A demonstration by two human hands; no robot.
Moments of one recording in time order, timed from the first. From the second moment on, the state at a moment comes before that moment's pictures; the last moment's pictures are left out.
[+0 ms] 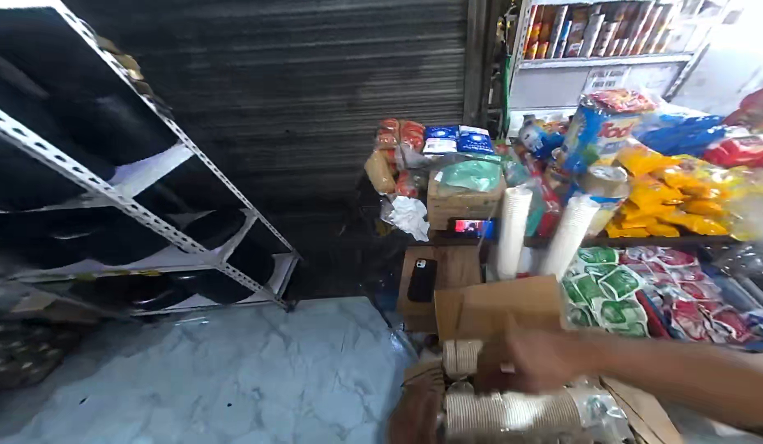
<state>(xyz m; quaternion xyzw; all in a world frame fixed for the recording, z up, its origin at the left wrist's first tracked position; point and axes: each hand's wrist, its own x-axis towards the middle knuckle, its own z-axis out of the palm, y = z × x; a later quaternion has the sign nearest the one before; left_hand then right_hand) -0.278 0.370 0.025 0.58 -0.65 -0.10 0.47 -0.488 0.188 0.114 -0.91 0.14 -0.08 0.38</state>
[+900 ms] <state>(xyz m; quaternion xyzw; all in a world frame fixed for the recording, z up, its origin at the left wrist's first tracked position) -0.395 0.211 0.172 0.41 -0.61 -0.64 0.22 -0.881 0.238 0.150 -0.69 0.58 -0.25 0.36</state>
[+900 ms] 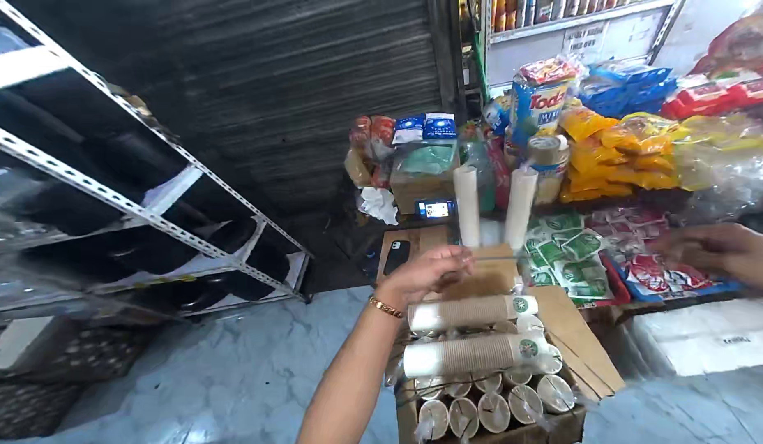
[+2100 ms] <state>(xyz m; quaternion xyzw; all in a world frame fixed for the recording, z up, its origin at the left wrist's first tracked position) -0.676 -0.056 0.042 0.72 -0.61 -0.13 0.30 -0.873 0.175 -0.026 -0.64 0.52 -0.32 0.47</state>
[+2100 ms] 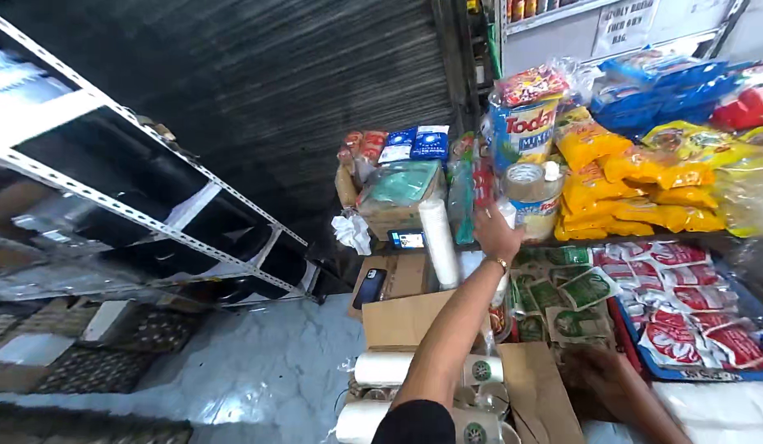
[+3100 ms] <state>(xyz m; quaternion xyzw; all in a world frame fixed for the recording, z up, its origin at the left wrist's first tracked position) -0.484 0.191 0.218 0.34 -0.69 -0.21 0.60 -0.816 0.276 -0.003 -0.64 0.63 -0.29 0.33</state>
